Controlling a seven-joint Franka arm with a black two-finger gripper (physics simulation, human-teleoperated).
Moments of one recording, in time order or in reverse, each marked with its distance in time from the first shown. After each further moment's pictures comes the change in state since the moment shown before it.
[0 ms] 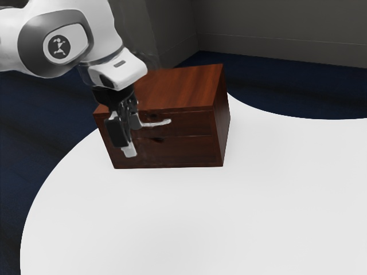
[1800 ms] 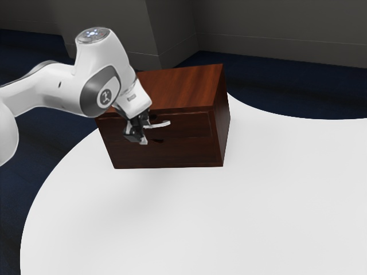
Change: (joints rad) arm 0.303 0.256 -0.035 -0.070 0.079 0.576 0.383
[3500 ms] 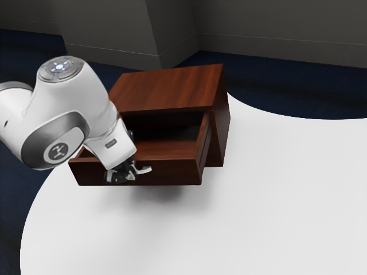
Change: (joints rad) arm -0.206 -0.512 -0.008 -0.537 0.218 -0.007 -0.262
